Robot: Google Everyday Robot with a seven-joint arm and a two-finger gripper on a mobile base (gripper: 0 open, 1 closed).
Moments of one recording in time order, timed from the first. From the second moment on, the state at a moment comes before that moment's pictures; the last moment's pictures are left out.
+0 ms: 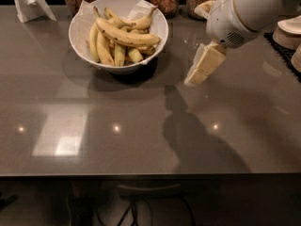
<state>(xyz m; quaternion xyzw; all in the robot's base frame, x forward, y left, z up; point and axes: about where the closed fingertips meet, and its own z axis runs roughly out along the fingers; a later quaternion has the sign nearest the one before) 0.557 -0.099 0.968 -0.64 0.68 0.00 0.35</state>
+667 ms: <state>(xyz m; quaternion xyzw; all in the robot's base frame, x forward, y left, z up) 0.628 -0.065 0.932 -0.63 0.67 0.00 0.39</state>
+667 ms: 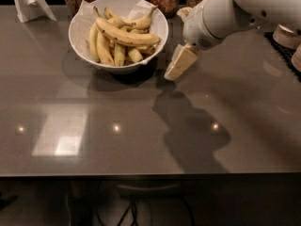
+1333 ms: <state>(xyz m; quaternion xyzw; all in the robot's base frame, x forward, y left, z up) 0.675 -0.008 0.924 -0.62 0.68 0.02 0.39</state>
